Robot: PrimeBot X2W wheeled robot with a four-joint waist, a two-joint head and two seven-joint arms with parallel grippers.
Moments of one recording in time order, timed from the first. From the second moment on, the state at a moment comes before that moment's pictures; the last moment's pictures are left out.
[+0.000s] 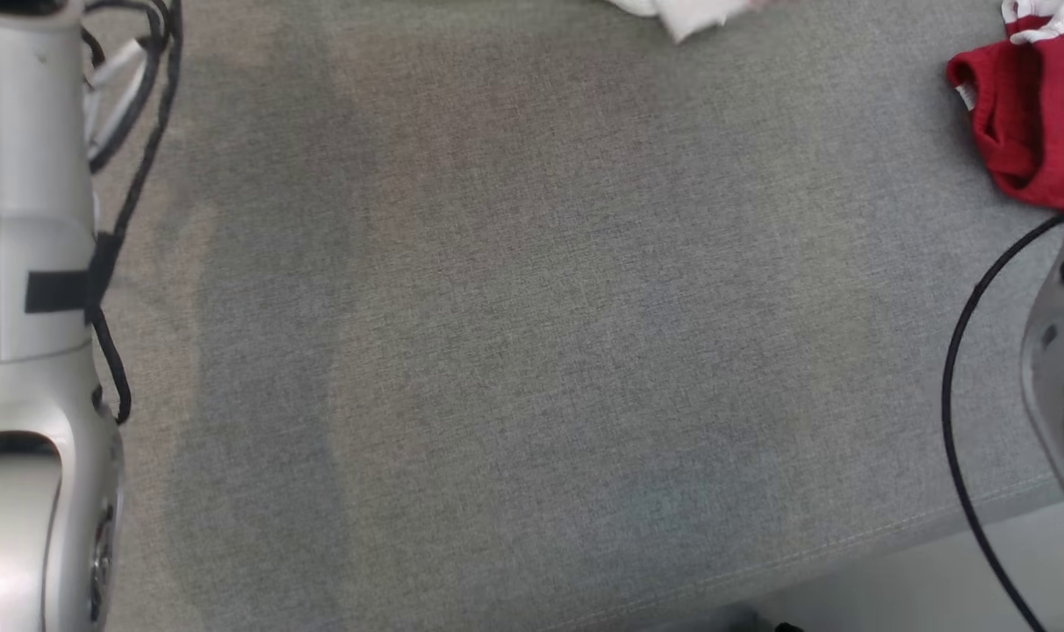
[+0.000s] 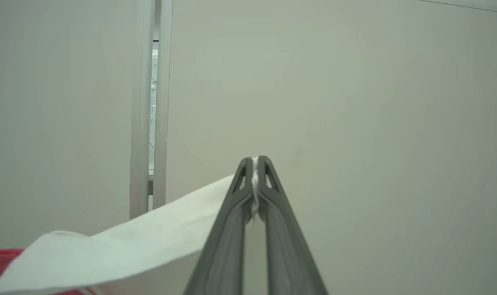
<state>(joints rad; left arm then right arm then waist) -1.33 0.17 -0.17 0.51 -1.06 -0.12 -0.22 -1.44 -0.11 -0.08 0.58 0.11 0.13 -0.24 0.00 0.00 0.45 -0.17</state>
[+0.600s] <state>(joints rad) -0.90 0.18 -0.27 0.60 -1.19 -0.13 -0.26 -1.11 -0.16 0.19 0.77 0.25 0.13 -0.21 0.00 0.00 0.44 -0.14</state>
